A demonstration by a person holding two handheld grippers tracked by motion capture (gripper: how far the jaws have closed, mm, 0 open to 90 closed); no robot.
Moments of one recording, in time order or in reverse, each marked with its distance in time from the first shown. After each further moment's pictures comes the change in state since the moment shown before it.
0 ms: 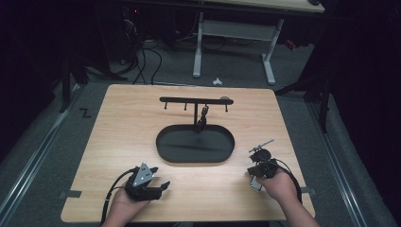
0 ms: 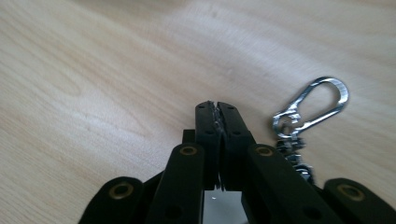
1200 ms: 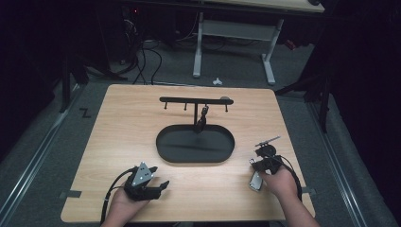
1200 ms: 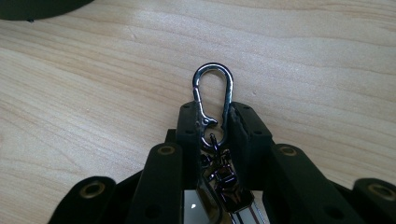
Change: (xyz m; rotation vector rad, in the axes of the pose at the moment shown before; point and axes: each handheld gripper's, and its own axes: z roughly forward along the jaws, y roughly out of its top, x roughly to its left) left arm 0.002 0.000 -0.001 -0.006 0.006 -0.005; right arm -0.022 0.004 0.008 -0.031 -0.097 0.128
